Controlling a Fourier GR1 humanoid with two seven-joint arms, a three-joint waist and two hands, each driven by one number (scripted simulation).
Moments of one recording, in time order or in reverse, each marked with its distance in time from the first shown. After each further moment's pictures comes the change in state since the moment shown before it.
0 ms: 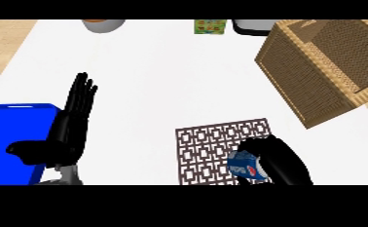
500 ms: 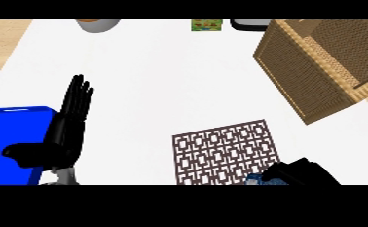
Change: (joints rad) left arm 0.018 0.003 0.013 -0.006 0.002 0.000 -0.003; right arm 0.254 -0.129 -0.134 -0.292 -0.421 0.044 -0.250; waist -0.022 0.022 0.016
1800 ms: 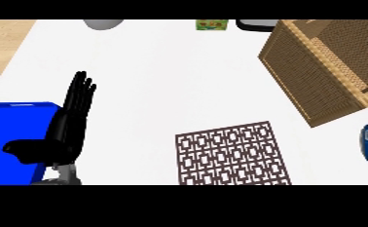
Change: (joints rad) left arm -0.026 -0.003 0.003 0.003 -0.003 -0.022 0.009; right arm -0.067 -0.242 -0.682 -0.084 -0.510 0.341 0.162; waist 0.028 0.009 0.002
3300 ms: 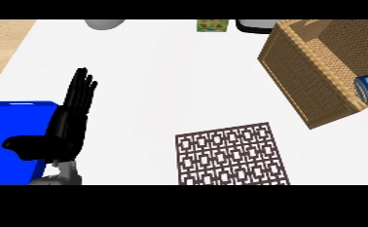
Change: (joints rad) left arm -0.023 -0.010 0.010 -0.005 -0.010 -0.013 0.021; right arm -0.667 0.019 0.074 1.072 0.391 -0.078 -0.433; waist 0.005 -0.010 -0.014
